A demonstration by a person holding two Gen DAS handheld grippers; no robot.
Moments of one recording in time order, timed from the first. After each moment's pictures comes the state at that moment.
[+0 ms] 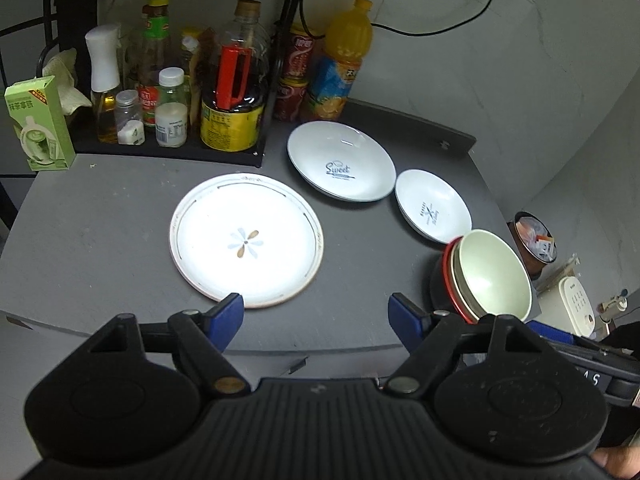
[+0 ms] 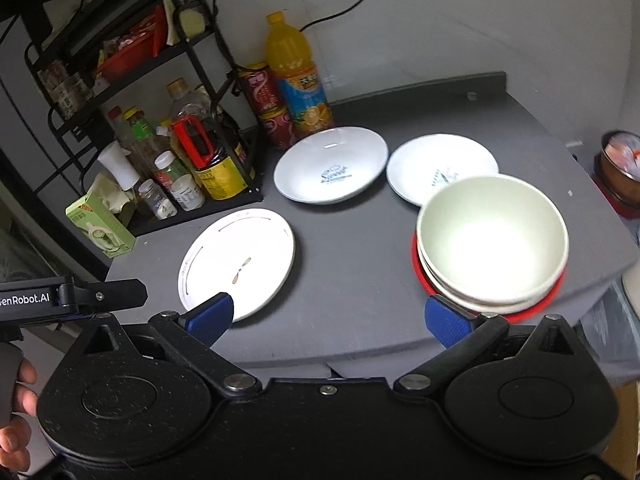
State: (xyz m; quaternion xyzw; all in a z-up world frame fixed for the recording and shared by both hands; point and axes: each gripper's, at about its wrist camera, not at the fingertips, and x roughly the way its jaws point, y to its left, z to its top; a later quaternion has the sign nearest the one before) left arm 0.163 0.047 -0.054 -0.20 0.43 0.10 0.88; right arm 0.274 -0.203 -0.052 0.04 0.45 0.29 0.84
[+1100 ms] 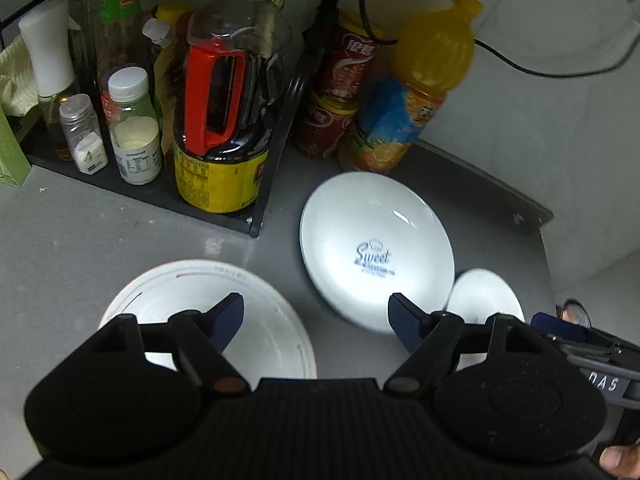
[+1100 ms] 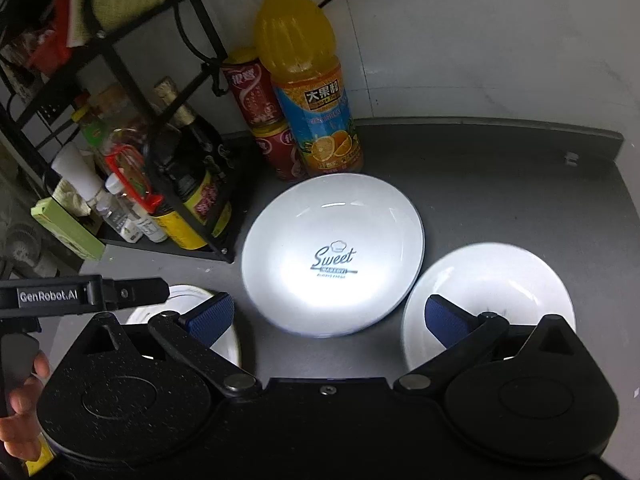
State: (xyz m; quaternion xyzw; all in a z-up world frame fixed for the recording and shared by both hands) left arm 0.375 0.103 -0.111 -0.28 0.44 0.19 0.83; right arm 0.510 -0.114 -0.106 -0.05 0.48 0.39 0.78
